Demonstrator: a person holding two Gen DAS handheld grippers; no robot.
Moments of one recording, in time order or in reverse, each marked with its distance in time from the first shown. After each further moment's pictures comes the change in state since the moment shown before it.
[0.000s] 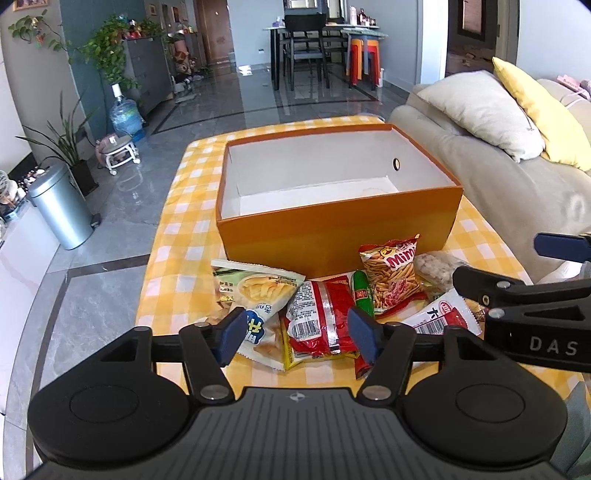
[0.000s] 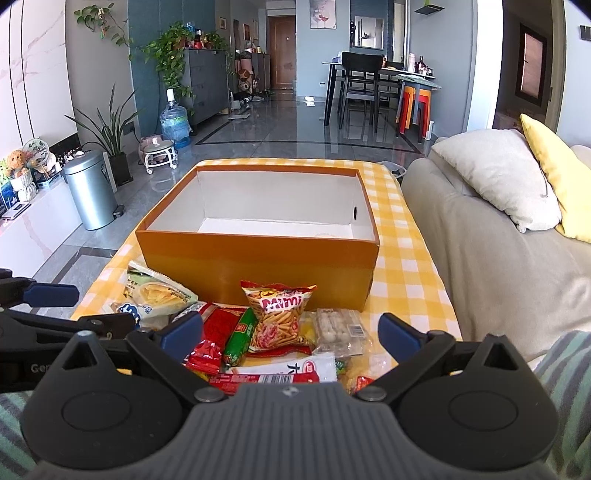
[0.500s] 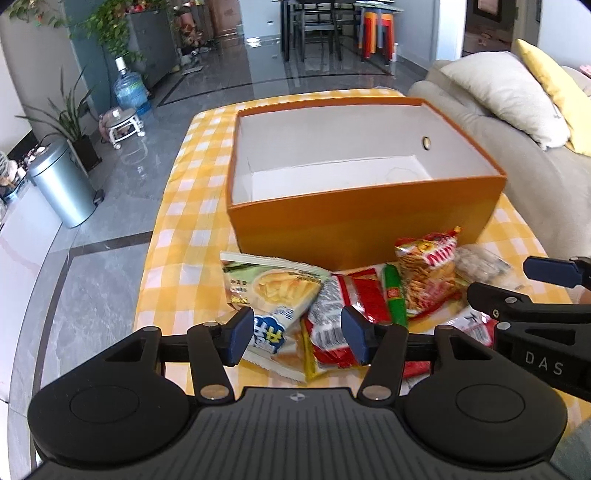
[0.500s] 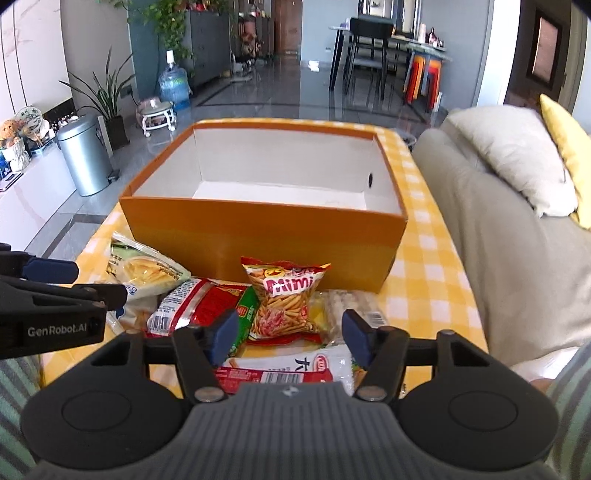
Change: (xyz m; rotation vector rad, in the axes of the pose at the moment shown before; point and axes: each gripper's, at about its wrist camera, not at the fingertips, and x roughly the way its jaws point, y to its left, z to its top) left arm 0.052 0.013 0.016 -0.028 0.085 0.039; right arm 0.052 0.011 0.009 -0.021 0.139 0.000
